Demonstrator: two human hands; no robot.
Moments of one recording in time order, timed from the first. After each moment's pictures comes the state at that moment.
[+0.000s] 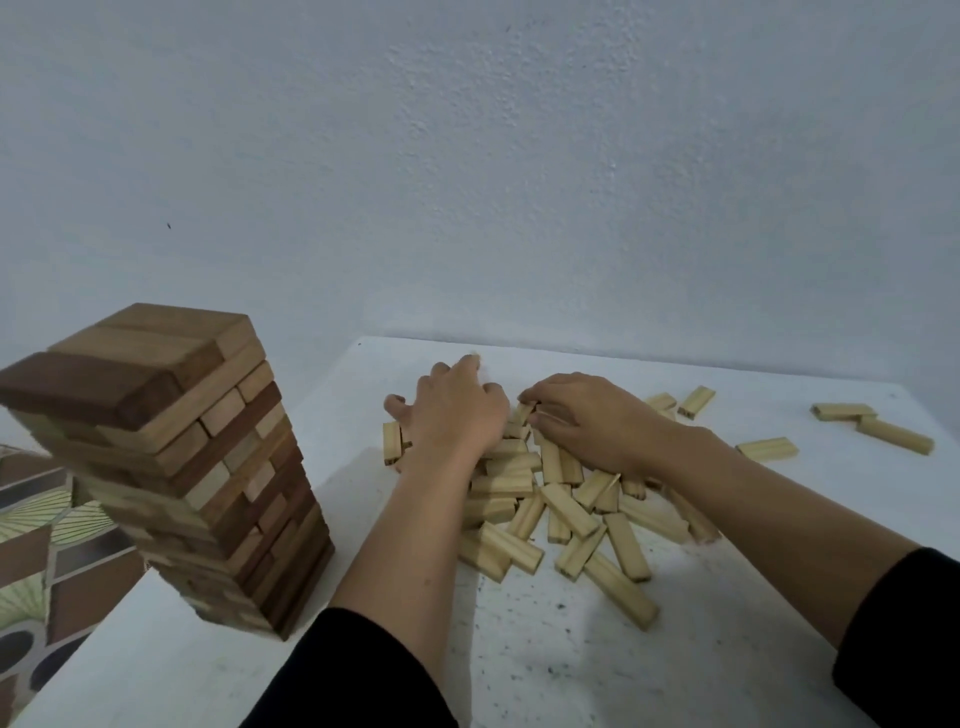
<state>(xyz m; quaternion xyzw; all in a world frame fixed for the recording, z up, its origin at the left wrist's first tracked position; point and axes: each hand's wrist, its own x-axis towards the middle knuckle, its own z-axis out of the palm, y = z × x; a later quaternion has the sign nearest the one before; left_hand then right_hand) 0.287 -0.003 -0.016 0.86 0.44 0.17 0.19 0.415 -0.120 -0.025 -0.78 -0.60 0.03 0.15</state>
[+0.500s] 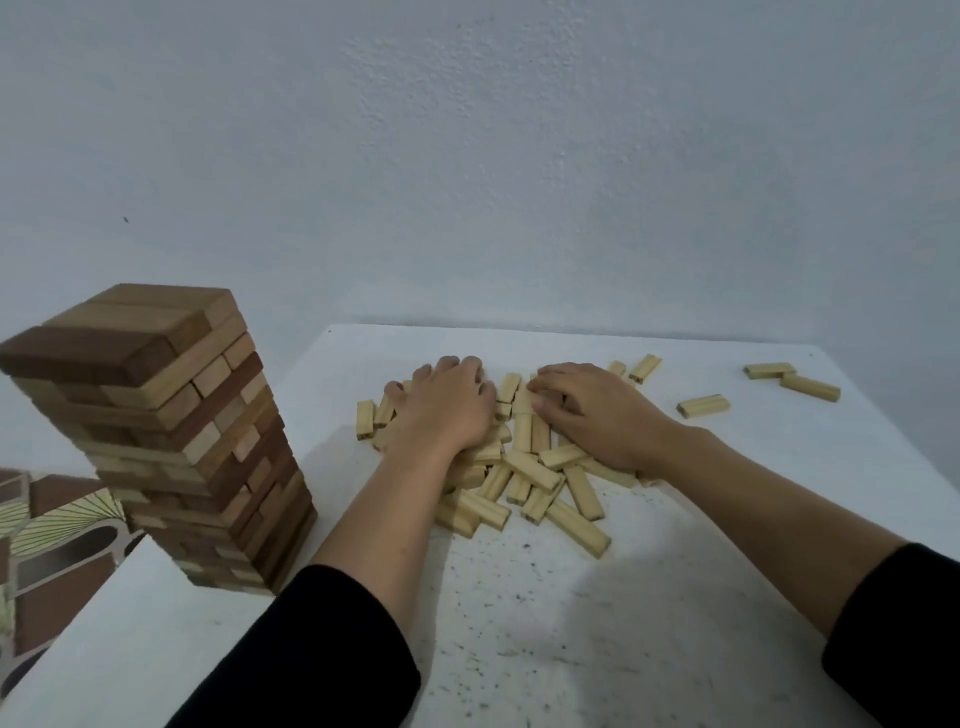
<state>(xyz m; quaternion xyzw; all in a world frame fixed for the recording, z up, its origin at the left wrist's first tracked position) 0.279 -0.022 -0.021 0.92 0.35 0.09 0.14 0.401 -0.173 -0.028 -0.81 -0.55 0.01 0.19</state>
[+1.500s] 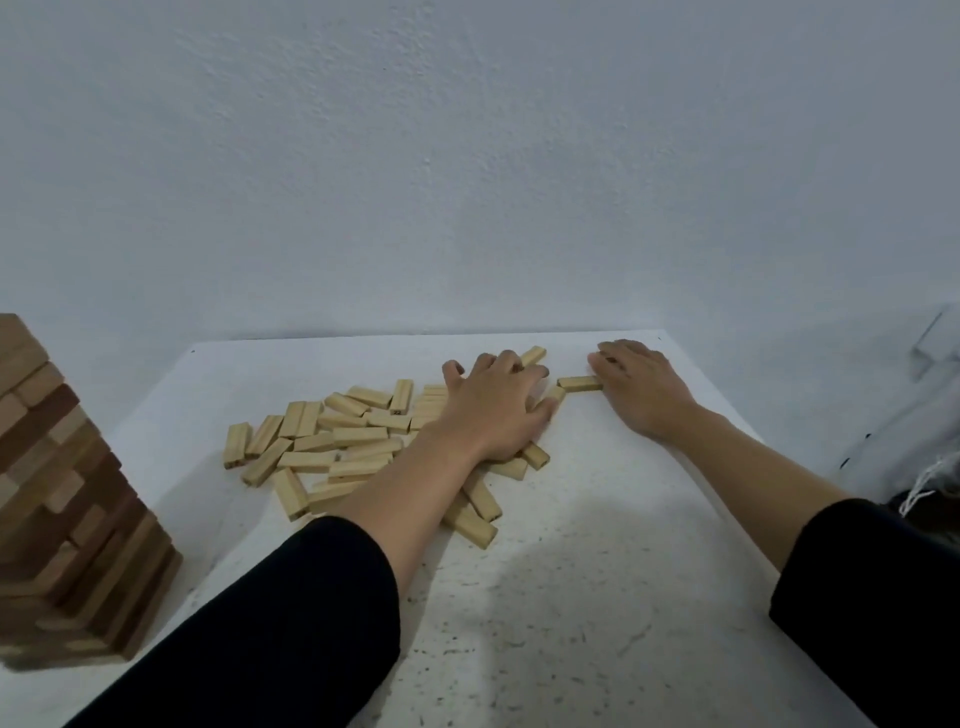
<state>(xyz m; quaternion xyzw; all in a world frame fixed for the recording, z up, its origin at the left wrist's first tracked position) 0.359 -0.121 -0.028 0.99 0.05 0.08 0.10 0.490 -0.303 -0.040 -0.94 -0.29 -0.02 0.16</state>
